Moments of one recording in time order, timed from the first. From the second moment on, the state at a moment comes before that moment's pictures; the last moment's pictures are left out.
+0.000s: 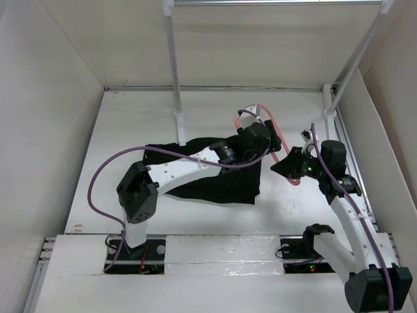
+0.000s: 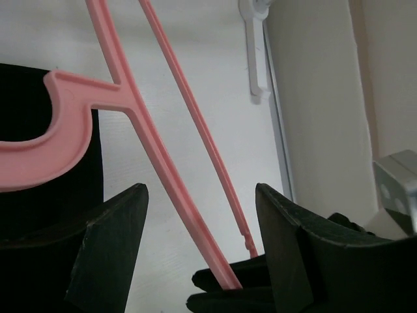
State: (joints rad) left arm -1.07 1.85 1.59 -0.20 -0.39 -0.95; right arm 0.05 0.81 0.67 -0.41 -0.68 0.36
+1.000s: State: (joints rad) left arm -0.96 1.77 1.47 -0.10 -0.36 -1.21; right arm 0.05 0.83 0.74 -0.36 -0.66 0.34
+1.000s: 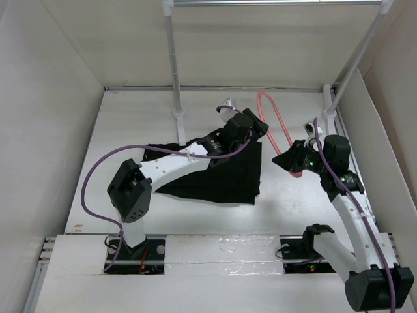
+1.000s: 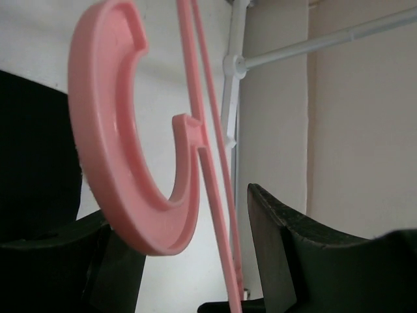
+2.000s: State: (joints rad) left arm -0.91 1.88 1.56 -0.03 -0.39 -1.25; right arm 0.05 0.81 0.74 -0.37 -0.64 0.36
